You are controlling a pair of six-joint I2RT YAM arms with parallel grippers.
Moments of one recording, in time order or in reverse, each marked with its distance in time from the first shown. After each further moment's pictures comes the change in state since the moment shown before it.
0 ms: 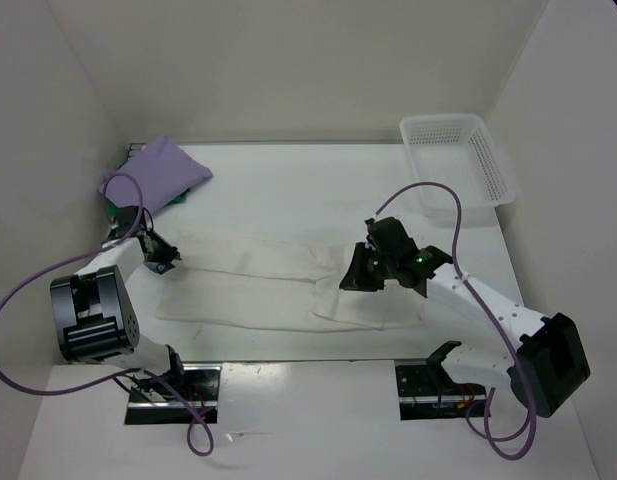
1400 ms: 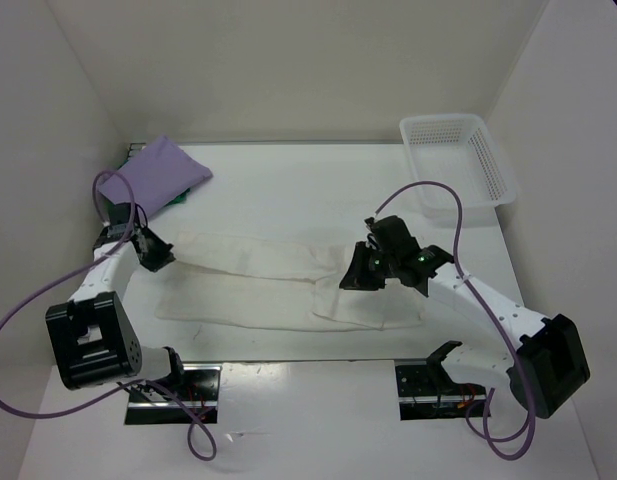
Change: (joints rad) left arm 0.003 -0.122 0.013 -0.103 0.000 -0.014; right arm -0.026 -0.010 0.000 0.004 -0.048 -0.031
